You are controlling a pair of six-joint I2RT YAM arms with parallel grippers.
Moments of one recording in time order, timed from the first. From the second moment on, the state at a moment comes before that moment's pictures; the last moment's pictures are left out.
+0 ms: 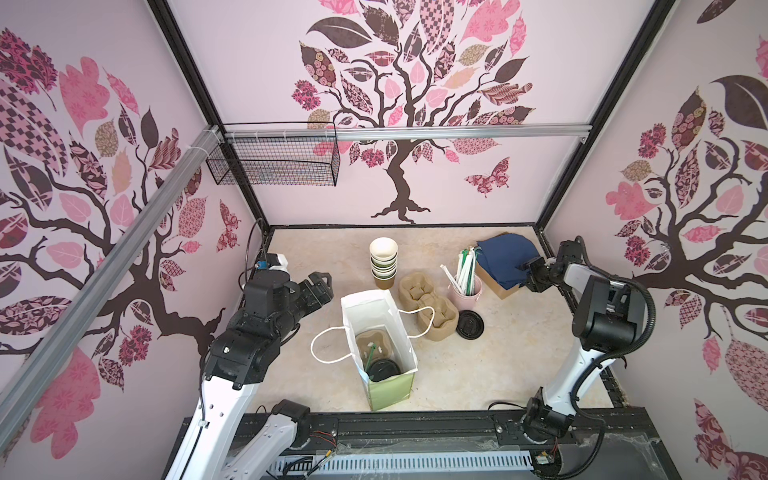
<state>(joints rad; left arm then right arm) -0.30 0.81 1.16 -0.86 -0.09 -0.68 -0.38 1.95 1.28 -0.32 -0.52 0.80</state>
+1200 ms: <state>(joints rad) -0.30 0.79 1.20 -0.88 -0.10 -0.68 -0.38 1.96 1.26 -0.23 -0.57 0.91</state>
